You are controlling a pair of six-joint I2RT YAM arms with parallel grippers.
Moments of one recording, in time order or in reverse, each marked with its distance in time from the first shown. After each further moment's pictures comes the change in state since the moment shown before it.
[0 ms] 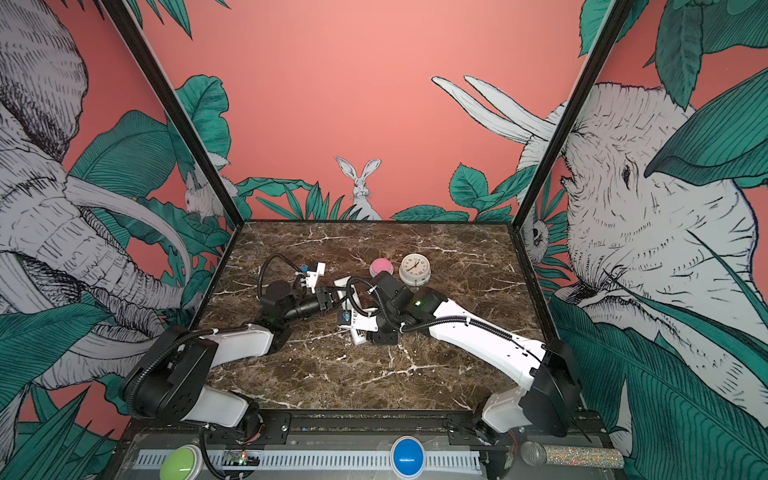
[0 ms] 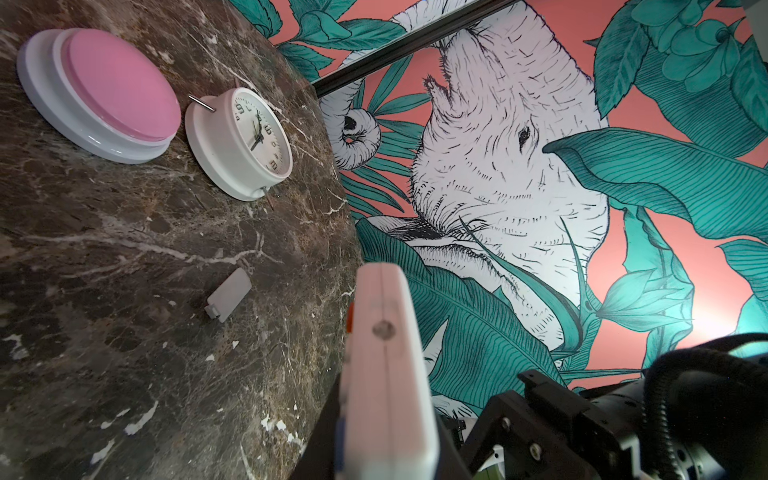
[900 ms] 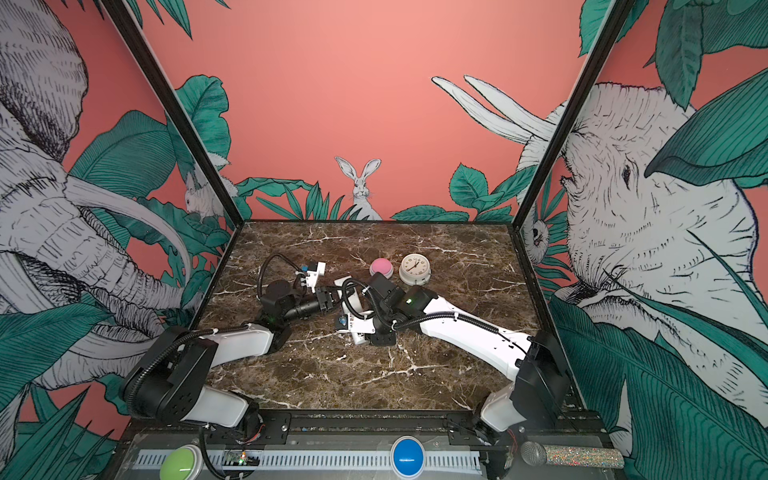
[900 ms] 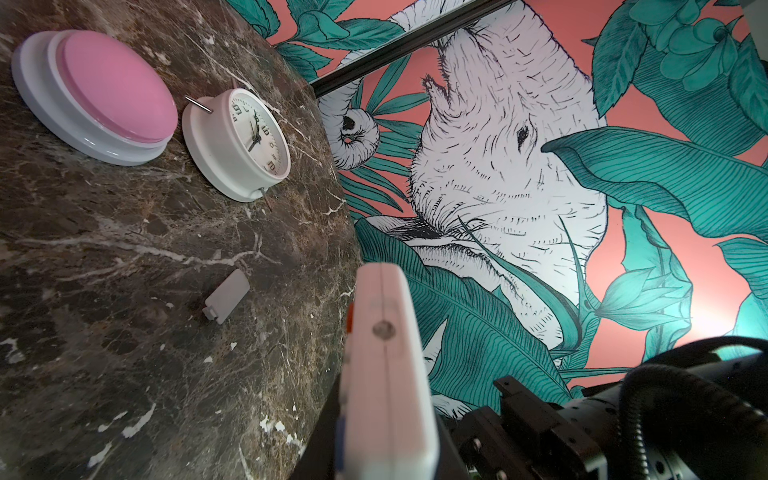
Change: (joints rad) left arm 0.000 0.000 0.005 -0.001 0.003 0.000; right arm 0.003 0.060 0.011 -0.017 -0.005 -0.055
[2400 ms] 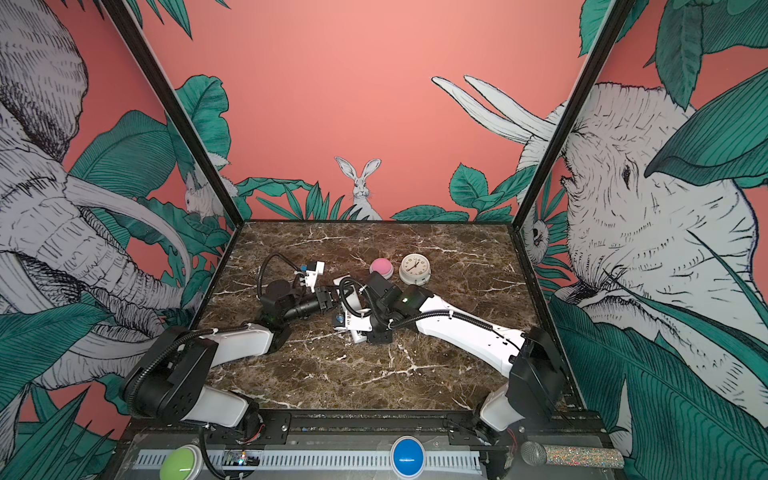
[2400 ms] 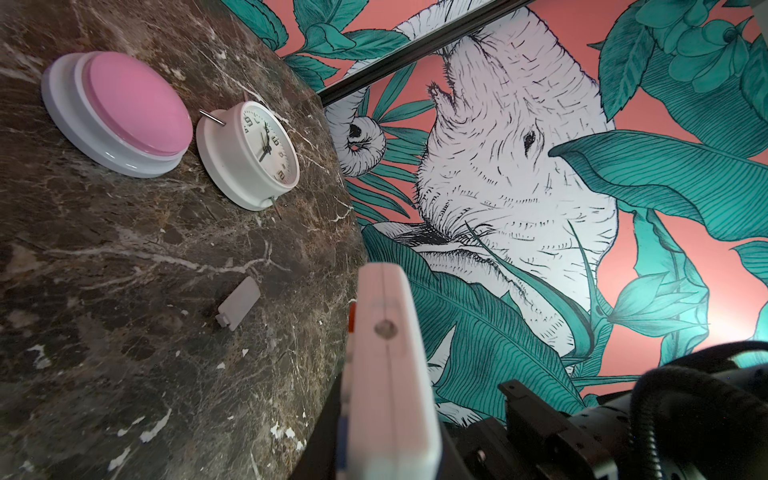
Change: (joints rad) left arm 0.000 0.000 0.000 -0.006 -0.021 0.022; right arm 0.001 0.033 0.011 0.040 0.021 0.018
